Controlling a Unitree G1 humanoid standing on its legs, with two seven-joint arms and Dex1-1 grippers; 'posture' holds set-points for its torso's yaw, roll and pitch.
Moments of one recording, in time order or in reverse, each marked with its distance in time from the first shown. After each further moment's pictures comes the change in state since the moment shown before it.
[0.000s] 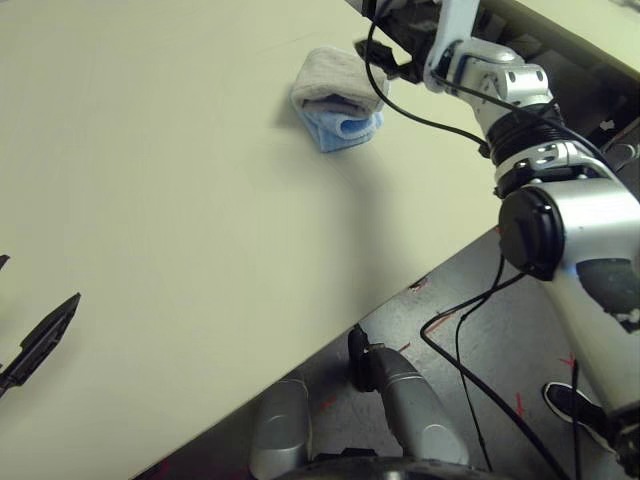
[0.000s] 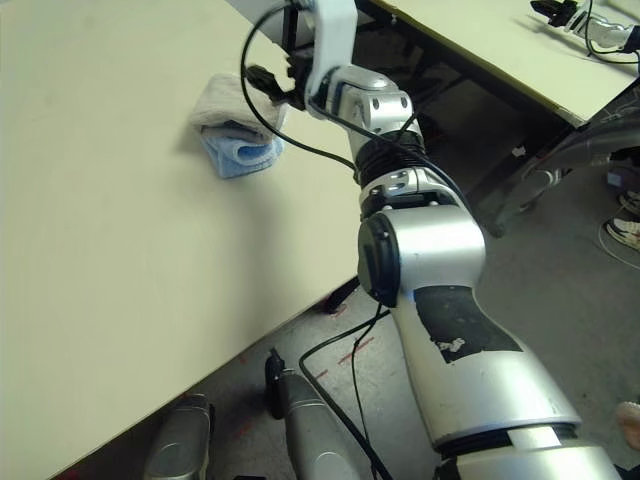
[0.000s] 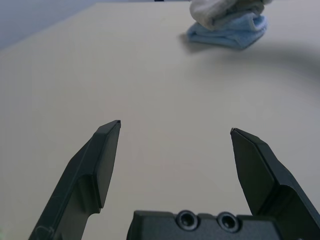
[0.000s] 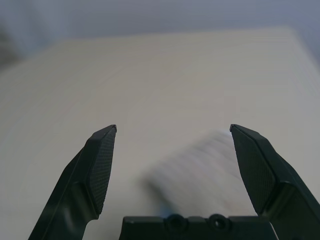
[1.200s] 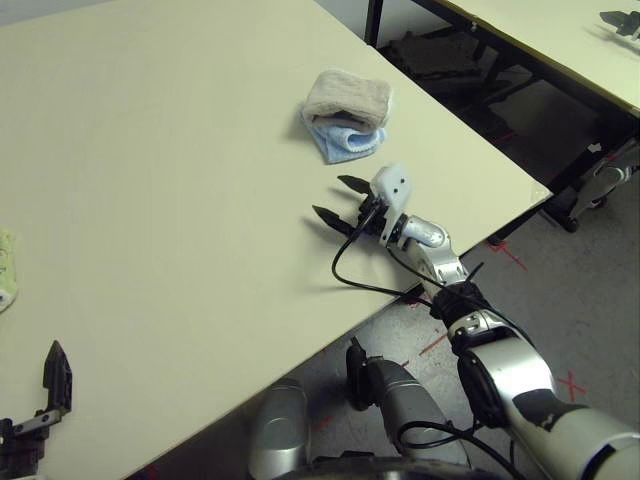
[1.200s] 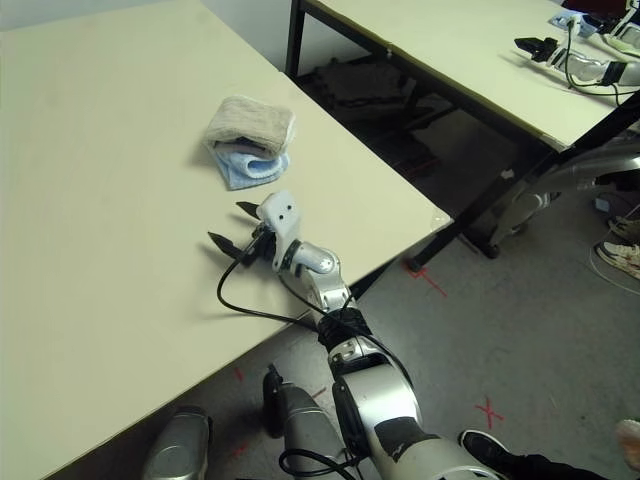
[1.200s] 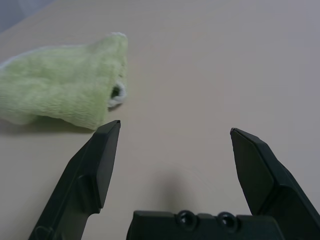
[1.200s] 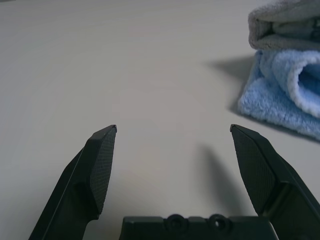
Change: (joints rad) left arm 0.081 -0.522 -0.264 -0.098 0.303 -0.088 0.618; right arm 0.784 0.089 0.238 -0.223 -0.078 -0.566 -0.028
